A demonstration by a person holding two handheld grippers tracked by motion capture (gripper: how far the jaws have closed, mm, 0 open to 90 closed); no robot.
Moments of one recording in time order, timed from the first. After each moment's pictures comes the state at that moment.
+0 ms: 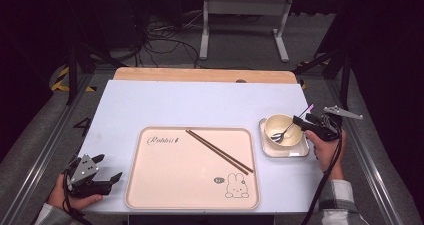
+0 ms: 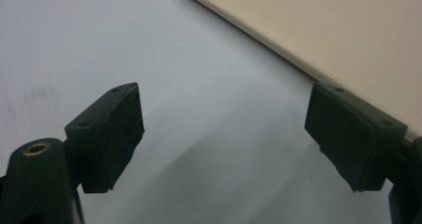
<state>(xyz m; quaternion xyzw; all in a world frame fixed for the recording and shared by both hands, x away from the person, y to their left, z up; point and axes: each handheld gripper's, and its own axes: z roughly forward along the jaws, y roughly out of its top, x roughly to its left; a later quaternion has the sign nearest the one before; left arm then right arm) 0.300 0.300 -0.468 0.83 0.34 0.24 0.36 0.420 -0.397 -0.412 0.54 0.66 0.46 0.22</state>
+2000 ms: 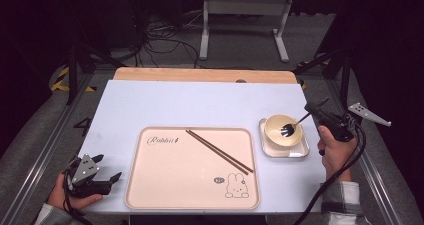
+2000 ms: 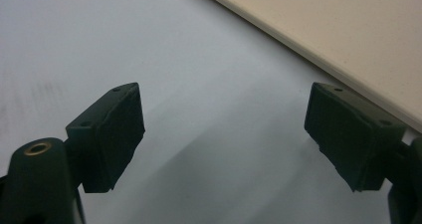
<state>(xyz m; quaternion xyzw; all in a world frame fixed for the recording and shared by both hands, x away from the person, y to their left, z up) 0.300 0.301 -0.468 0.83 0.35 0.25 0.35 0.382 -0.392 -0.358 0.44 0.60 0.62 0.23</state>
